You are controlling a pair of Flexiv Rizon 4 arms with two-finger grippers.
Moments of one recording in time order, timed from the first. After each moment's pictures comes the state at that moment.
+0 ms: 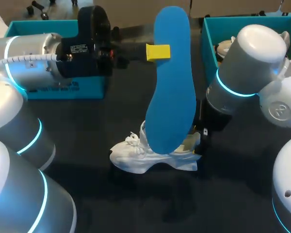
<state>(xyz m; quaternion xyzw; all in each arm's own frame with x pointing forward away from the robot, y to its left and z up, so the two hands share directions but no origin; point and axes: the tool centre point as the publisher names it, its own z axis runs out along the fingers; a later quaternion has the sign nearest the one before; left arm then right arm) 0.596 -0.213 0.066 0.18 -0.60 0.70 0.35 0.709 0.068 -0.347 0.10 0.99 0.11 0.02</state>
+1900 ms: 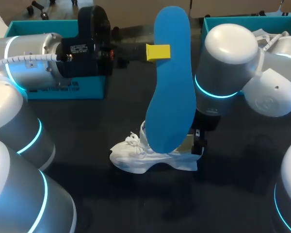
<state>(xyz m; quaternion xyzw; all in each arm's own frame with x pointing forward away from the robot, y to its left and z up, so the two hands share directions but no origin) 0.596 -0.213 0.066 0.18 -0.60 0.70 0.35 0.707 0.072 -0.339 0.09 0.99 0.03 0.05</state>
